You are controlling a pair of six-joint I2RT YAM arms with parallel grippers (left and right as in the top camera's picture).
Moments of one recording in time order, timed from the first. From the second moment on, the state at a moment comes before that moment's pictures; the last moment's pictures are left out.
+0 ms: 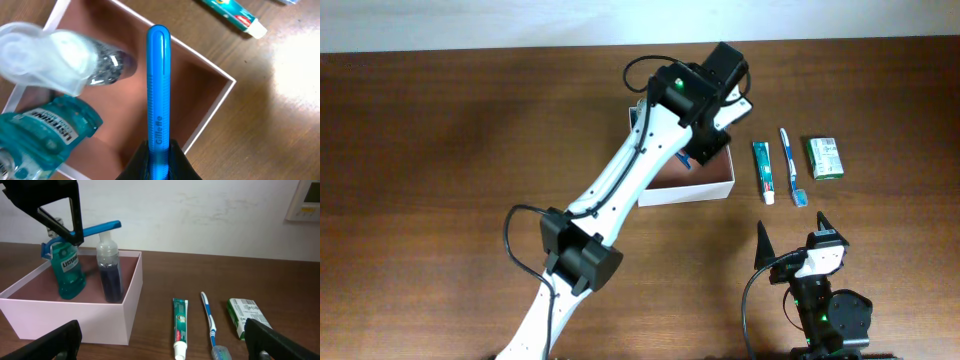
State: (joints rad) left arm -0.72 2.46 2.73 -1.52 0.03 0.22; right arm 0.01 0.02 0.01 -0.07 -0.09 -0.02
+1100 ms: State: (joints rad) left arm -0.67 2.46 2.65 -1.53 0.03 0.24; right arm 0.01 0.02 0.01 -0.07 -0.09 -0.02
